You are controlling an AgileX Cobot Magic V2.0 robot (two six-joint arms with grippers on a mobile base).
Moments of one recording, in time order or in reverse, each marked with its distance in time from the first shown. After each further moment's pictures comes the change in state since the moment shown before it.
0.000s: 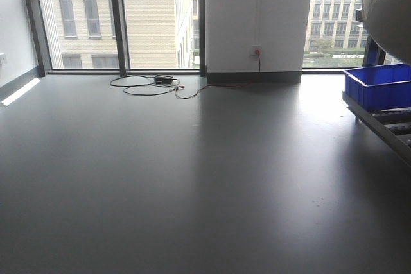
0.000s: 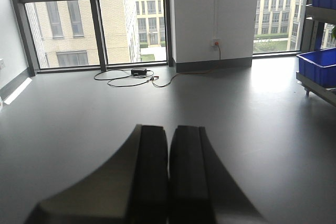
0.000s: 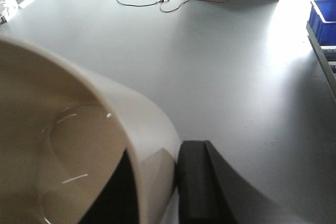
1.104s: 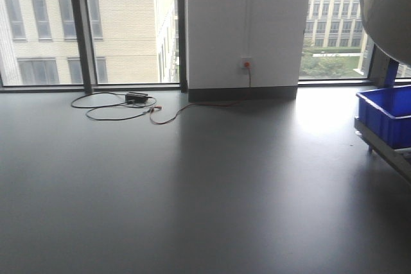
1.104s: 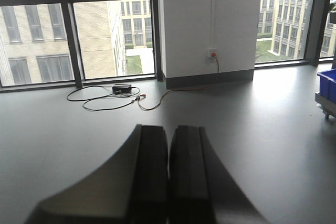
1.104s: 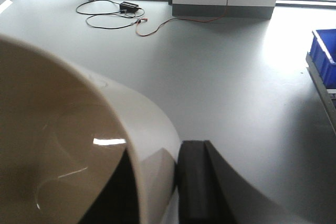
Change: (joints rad) left arm 0.000 0.000 0.000 0.000 0.000 0.000; right arm 0.000 0.000 0.000 0.000 0.000 0.000
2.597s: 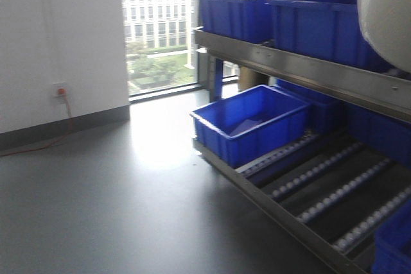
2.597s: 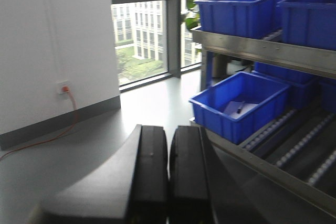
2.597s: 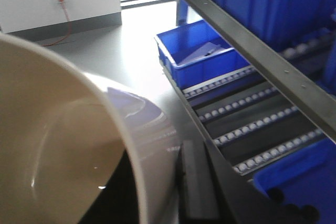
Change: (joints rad) left arm 0.000 0.000 0.000 0.000 0.000 0.000; right arm 0.000 0.006 0.000 0.000 0.000 0.000
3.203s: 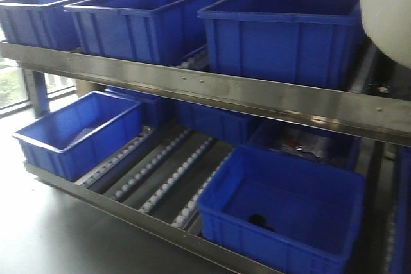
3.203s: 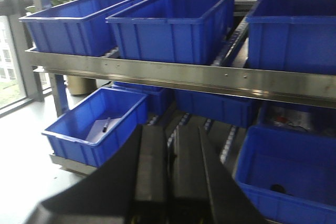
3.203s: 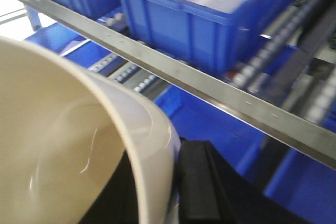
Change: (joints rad) left arm 0.000 0.000 0.000 0.000 0.000 0.000; right arm 0.000 0.000 0.000 0.000 0.000 0.000
